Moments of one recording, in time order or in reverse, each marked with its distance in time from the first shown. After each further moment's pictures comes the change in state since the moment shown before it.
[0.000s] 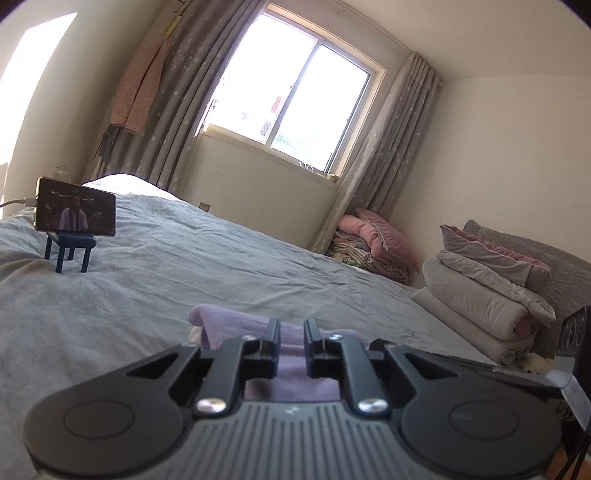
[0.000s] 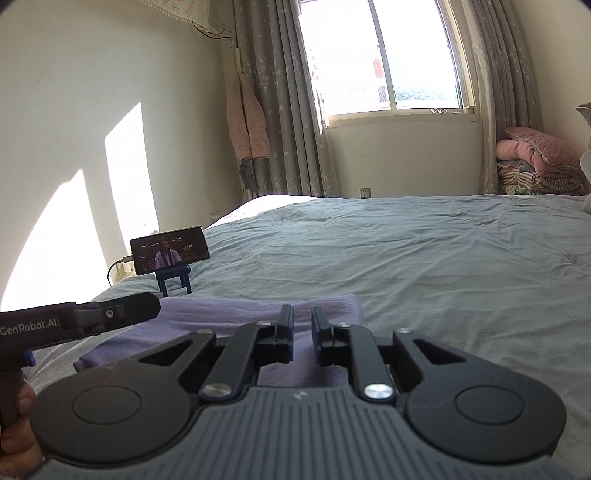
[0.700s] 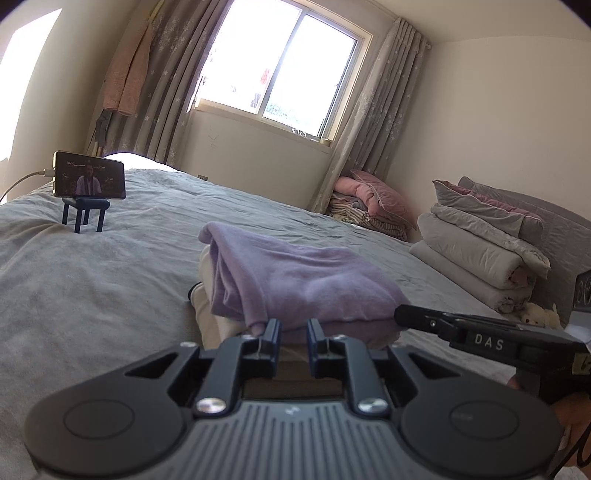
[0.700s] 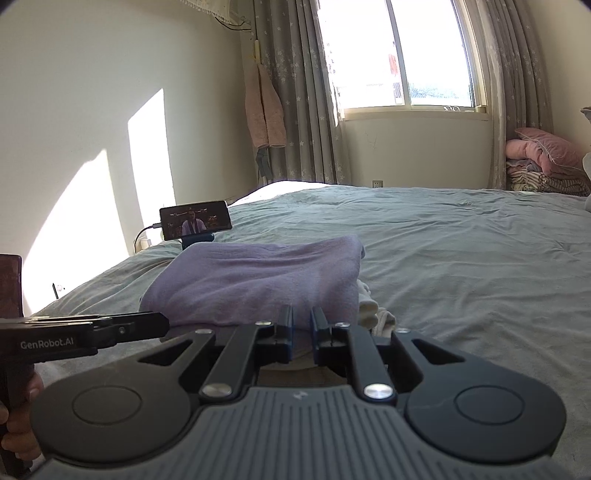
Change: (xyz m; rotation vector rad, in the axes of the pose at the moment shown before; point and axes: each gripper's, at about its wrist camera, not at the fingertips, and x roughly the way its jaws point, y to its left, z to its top) left arm -0.053 -0.006 -0.042 0.060 0.100 0.001; right arm -0.056 0.004 -0.035 -0.017 0.026 0.040
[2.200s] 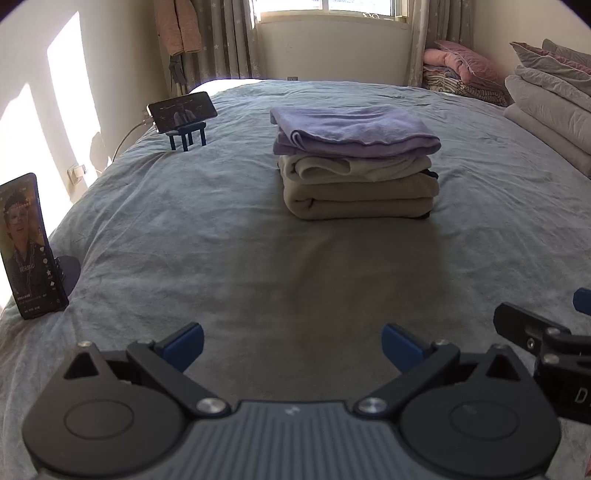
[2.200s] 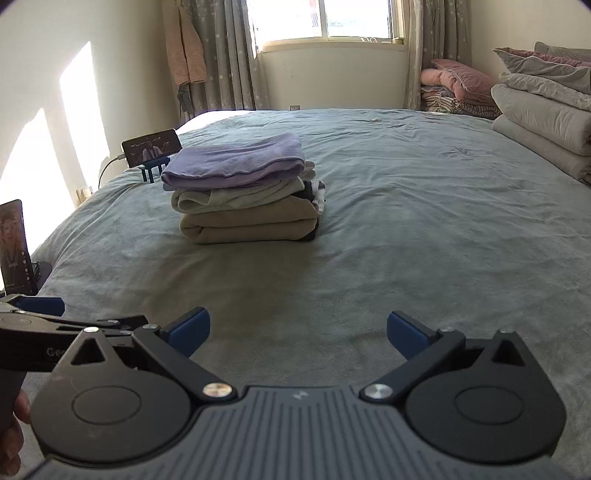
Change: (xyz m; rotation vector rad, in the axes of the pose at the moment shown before) left arm -0.089 -0.083 -0.042 0.157 0.407 0.488; right arm -0.125 0.067 -0.059 0.098 0.250 -0.289
